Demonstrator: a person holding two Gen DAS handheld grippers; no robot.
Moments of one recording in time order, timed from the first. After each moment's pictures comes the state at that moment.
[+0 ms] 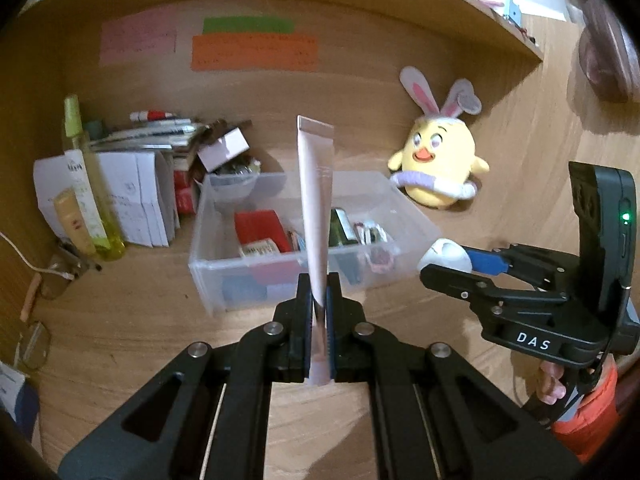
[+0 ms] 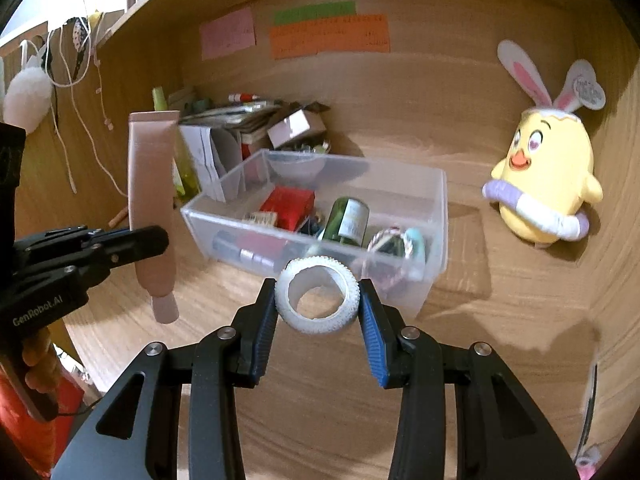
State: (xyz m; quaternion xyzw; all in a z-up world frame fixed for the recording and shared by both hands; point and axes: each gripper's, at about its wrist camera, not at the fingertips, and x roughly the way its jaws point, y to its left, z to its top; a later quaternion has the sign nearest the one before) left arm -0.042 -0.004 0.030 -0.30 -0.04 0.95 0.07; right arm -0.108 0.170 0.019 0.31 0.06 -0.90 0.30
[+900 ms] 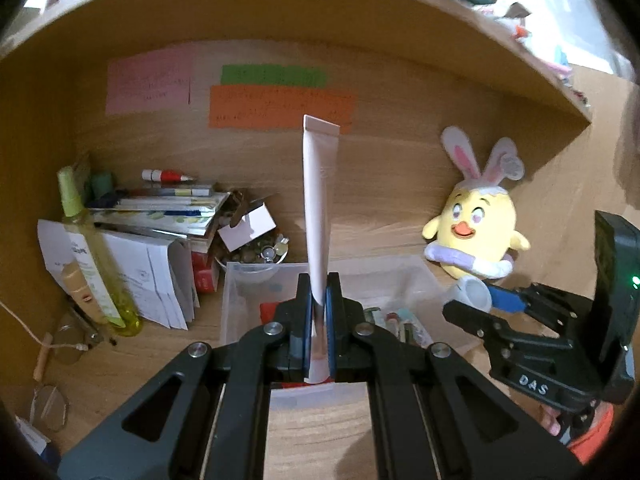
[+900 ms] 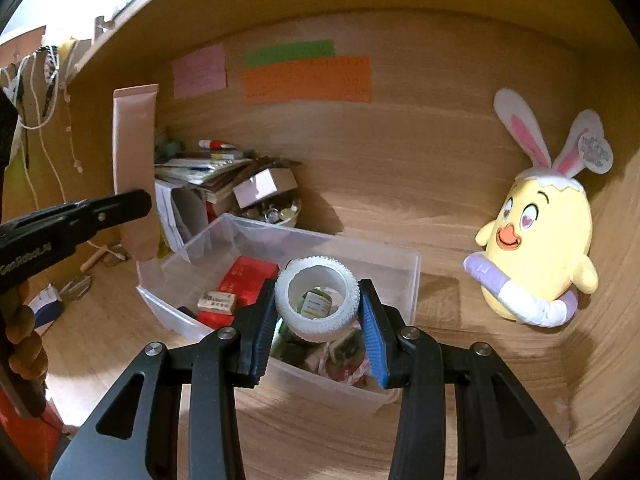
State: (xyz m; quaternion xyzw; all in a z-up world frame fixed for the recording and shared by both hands) left arm -0.119 -0.022 0.072 -0.25 -0.05 0.97 0.03; right arm -0.169 0.159 0.045 0.28 0.06 -0.92 0.27
